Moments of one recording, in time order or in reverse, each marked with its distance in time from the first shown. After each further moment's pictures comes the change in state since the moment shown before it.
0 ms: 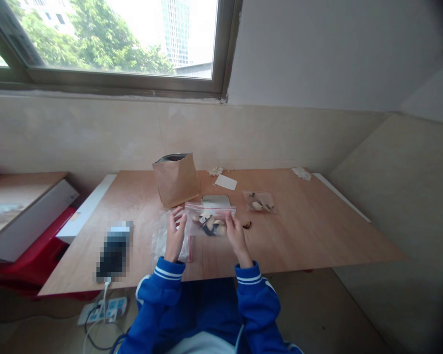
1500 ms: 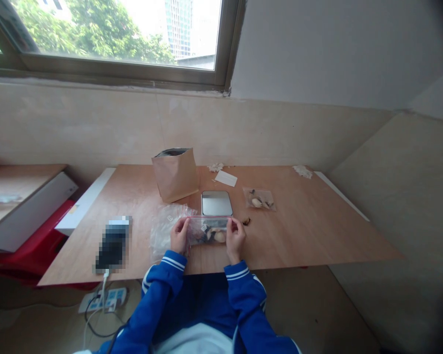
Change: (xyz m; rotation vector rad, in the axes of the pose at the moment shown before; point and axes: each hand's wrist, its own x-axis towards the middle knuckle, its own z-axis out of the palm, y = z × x) left_hand -0.009 -0.084 0.012 -0.206 -0.014 -0.086; right_hand -0.015 0.094 0.000 -0.232 0.550 -0.222
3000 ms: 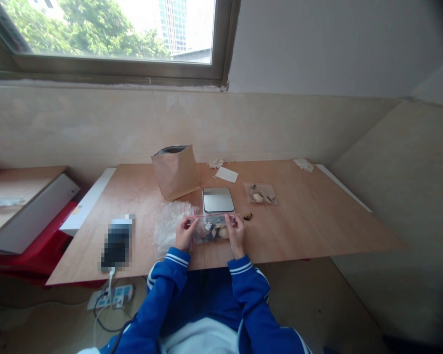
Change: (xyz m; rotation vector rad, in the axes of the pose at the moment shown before) left_hand -0.001 0.000 0.000 0.065 -0.166 -0.031; right_hand 0.005 -0.010 -0.004 0.047 -0.175 0.058
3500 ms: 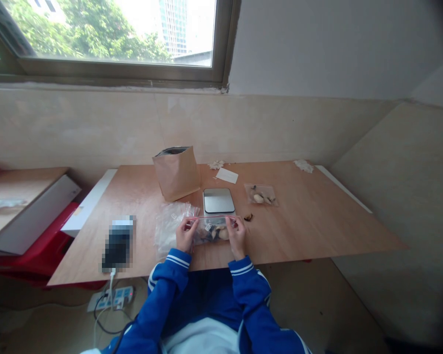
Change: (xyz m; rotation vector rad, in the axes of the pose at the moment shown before) left_hand -0.006 0.011 0.003 0.080 0.085 0.067; right_hand -0.005 -0.014 -0.005 -0.030 -0.020 -0.029
